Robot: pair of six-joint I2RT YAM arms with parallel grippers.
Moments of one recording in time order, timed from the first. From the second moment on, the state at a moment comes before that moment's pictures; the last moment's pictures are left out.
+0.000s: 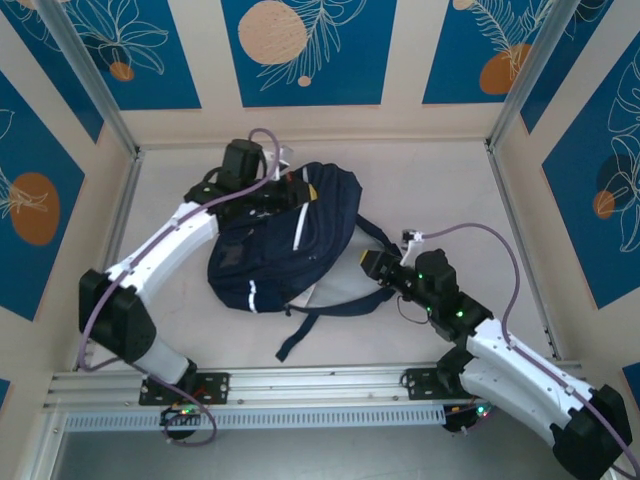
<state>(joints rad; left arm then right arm) -0.51 1.58 1.40 -0.42 0.60 -0.74 0.61 0.70 0.40 -0.03 -0.08 0.87</state>
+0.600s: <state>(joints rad) -0.58 1.46 1.35 -0.52 0.41 -0.61 0.75 0.77 0.46 -0.29 -0.03 0.71</state>
